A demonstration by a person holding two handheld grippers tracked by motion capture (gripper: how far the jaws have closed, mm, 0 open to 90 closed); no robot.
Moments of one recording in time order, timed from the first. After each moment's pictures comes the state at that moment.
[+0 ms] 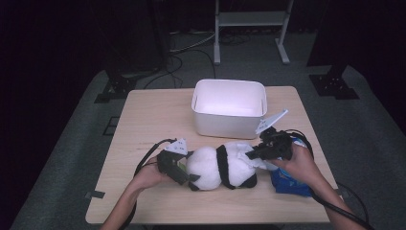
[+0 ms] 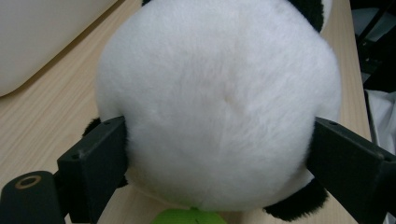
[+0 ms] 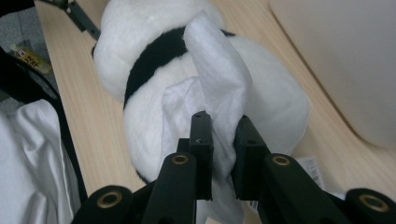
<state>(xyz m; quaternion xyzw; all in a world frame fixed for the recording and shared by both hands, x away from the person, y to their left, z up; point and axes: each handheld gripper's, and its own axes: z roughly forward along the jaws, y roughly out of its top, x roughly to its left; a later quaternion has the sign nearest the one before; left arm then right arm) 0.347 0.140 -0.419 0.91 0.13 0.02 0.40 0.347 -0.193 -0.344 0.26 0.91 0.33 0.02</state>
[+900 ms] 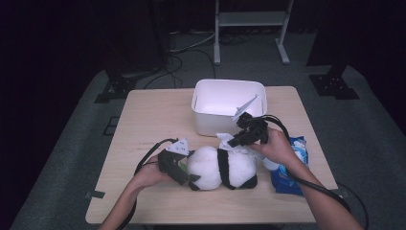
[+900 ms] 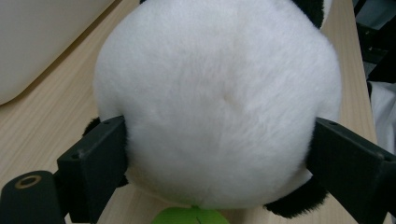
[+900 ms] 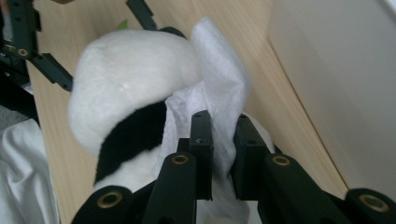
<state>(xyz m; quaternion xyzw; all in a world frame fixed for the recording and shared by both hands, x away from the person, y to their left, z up) 0.349 0.138 -0.418 0.91 0.12 0.02 0.39 0.394 -0.145 -0.341 0.25 0.92 0.30 0.01</state>
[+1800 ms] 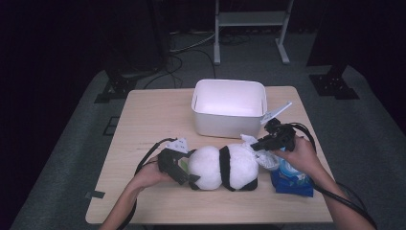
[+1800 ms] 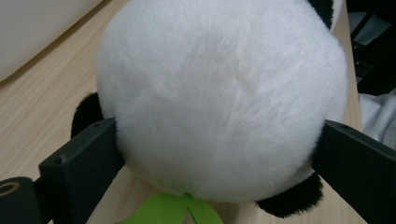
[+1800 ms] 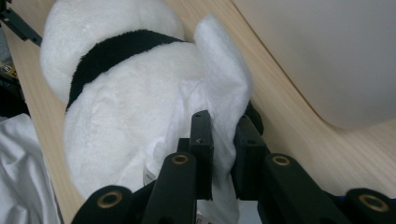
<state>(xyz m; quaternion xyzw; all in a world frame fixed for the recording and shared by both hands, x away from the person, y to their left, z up) 0.351 0.140 -0.422 0.91 0.14 -0.01 0.40 0.374 -0.213 -0.352 0.30 0.90 0.32 0.02</state>
